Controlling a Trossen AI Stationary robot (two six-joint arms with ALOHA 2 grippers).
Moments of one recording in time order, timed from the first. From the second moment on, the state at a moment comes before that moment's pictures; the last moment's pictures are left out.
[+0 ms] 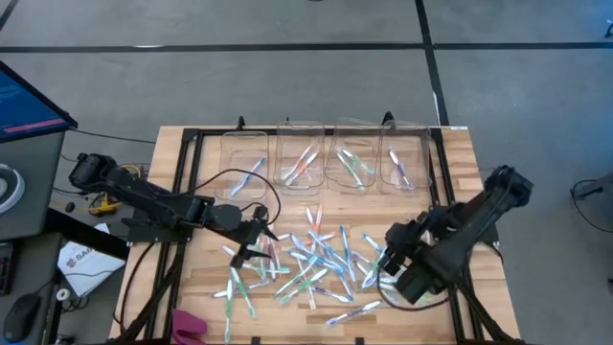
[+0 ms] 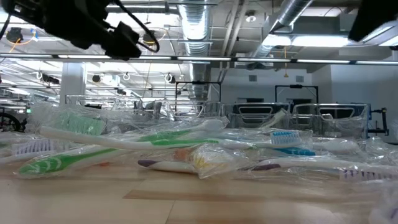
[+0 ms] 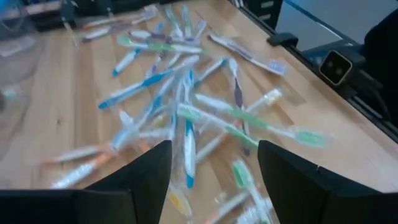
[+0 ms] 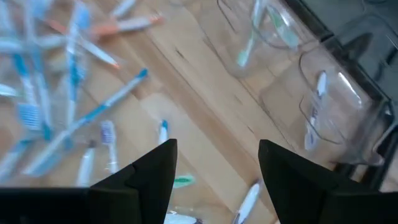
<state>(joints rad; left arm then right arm) -0.28 1.17 0.53 0.13 0.04 0.11 0.78 1.59 1.30 -1.56 0.69 1.52</state>
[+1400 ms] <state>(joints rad) -0.39 1.13 0.37 -0.14 0.08 -0.26 0.70 1.79 1.28 -1.56 0.92 1.48</state>
